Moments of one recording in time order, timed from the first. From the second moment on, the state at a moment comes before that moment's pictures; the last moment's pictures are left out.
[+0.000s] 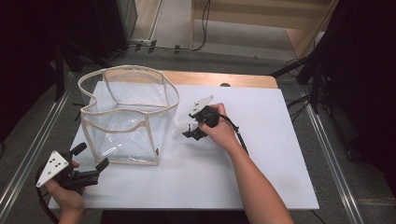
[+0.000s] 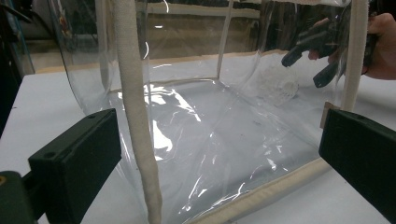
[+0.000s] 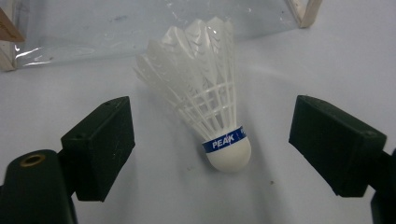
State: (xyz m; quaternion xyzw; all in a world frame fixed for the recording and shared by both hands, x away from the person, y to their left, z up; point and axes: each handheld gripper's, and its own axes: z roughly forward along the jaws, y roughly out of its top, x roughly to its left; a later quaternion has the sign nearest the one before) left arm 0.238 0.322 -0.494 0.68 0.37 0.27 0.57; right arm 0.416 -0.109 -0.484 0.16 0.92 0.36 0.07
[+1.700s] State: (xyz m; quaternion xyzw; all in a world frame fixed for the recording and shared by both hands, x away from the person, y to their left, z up) left arm 0.238 0.322 -0.494 0.68 0.37 0.27 0.57; right arm 0.414 -0.138 -0.476 0.17 0.91 0.36 0.08
